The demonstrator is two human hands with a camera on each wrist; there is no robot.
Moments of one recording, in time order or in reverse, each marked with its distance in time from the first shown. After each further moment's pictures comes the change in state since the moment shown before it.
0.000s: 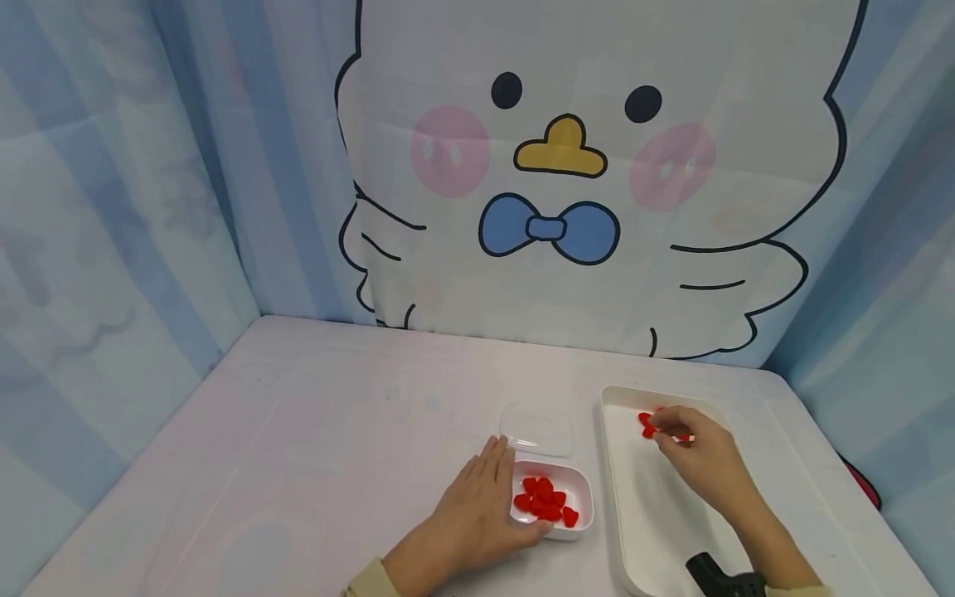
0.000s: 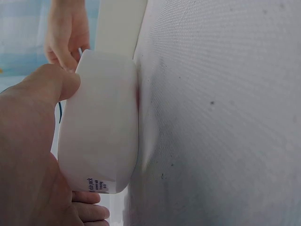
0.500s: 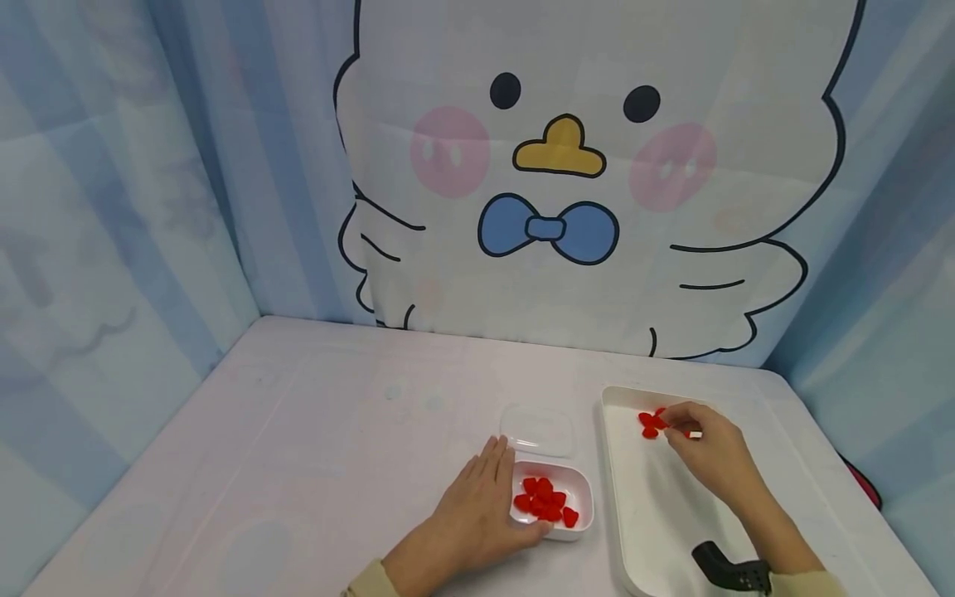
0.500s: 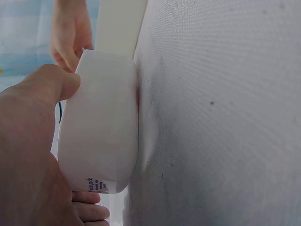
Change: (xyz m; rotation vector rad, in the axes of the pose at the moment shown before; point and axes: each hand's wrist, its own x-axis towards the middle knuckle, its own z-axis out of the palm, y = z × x) left_hand 0.000 0.002 0.000 -0.002 -0.003 -0.007; right_hand 0.007 0.016 -0.005 -0.018 0.004 0.044
